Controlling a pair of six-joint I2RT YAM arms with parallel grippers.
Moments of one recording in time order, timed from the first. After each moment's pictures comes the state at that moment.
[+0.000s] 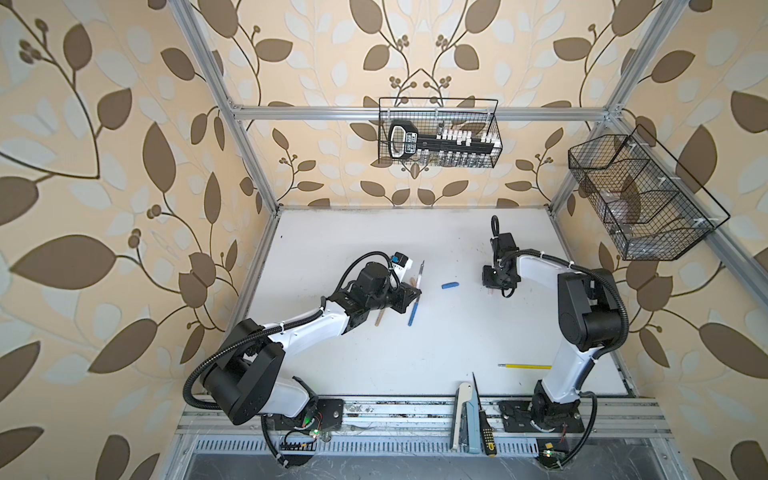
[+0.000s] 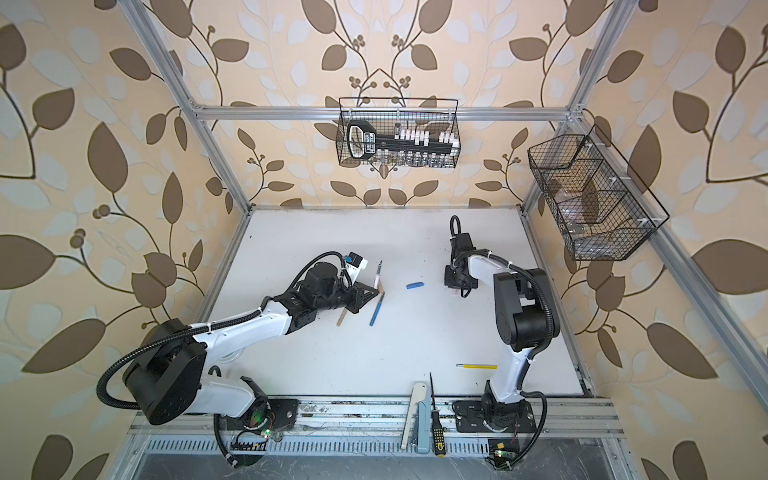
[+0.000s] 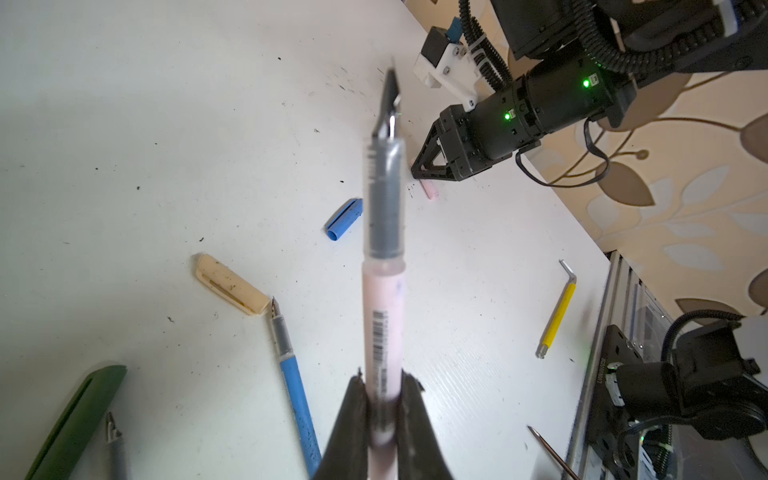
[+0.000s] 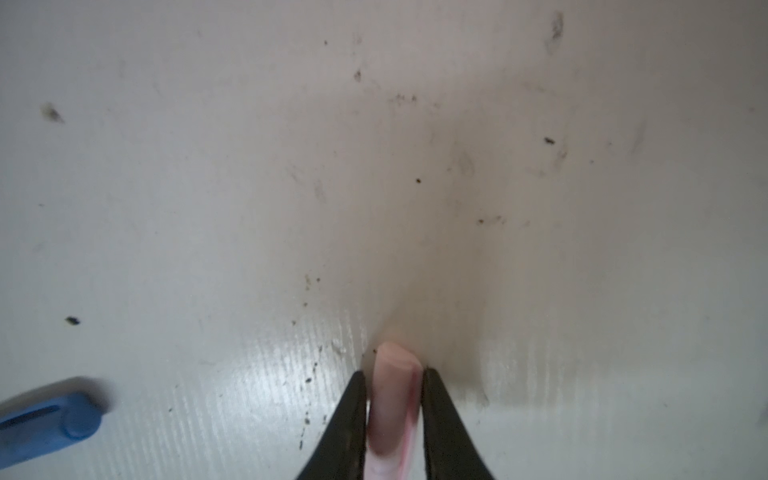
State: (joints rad) left arm -0.63 1.39 0.73 0.14 0.36 -0.34; right arm 0.12 1.85 1.14 -0.54 0.08 0.25
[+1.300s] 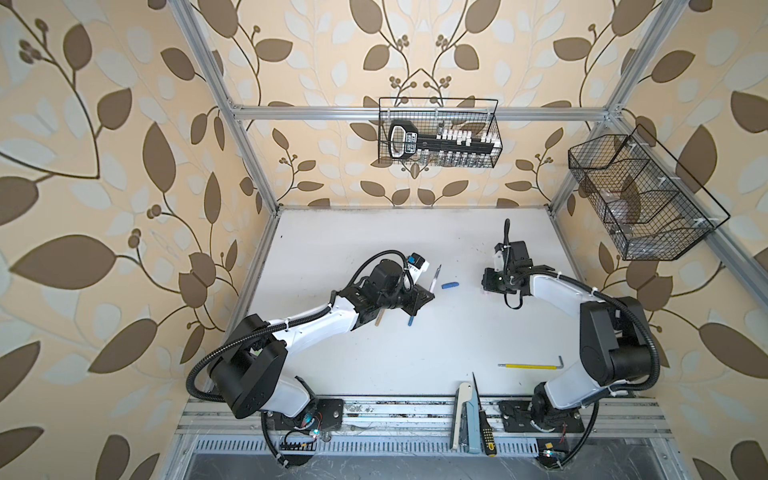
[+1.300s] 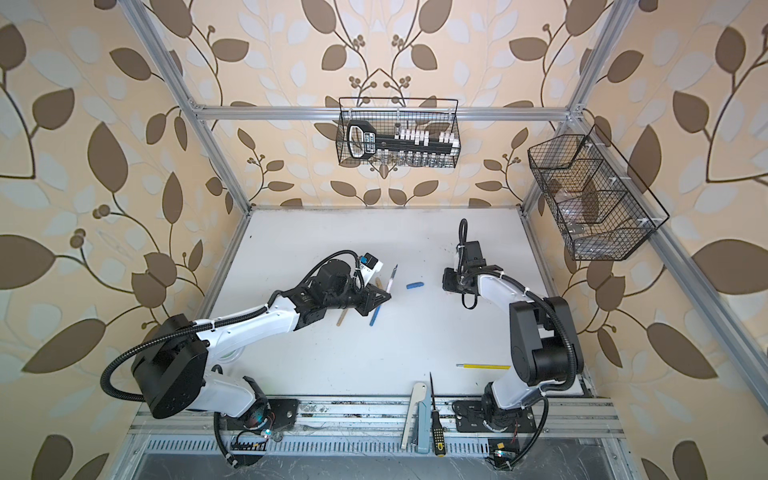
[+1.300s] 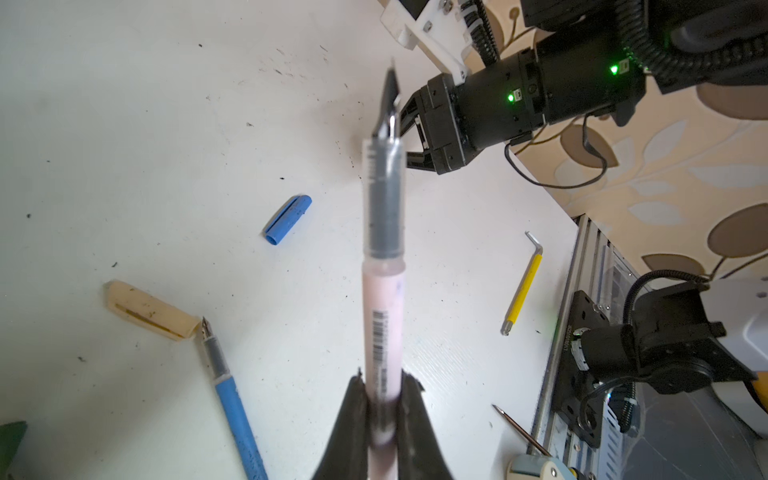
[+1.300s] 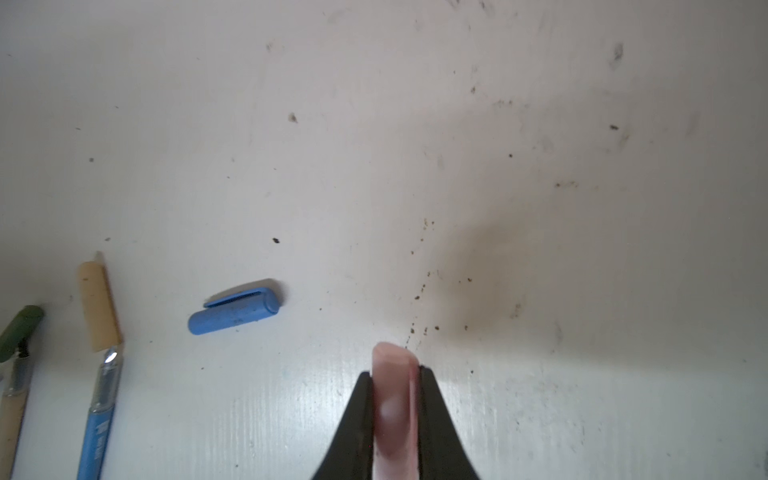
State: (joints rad) left arm -0.71 1.43 0.85 0.04 0.39 -0.30; right arm 0.11 1.57 0.90 -0.33 -0.13 0.29
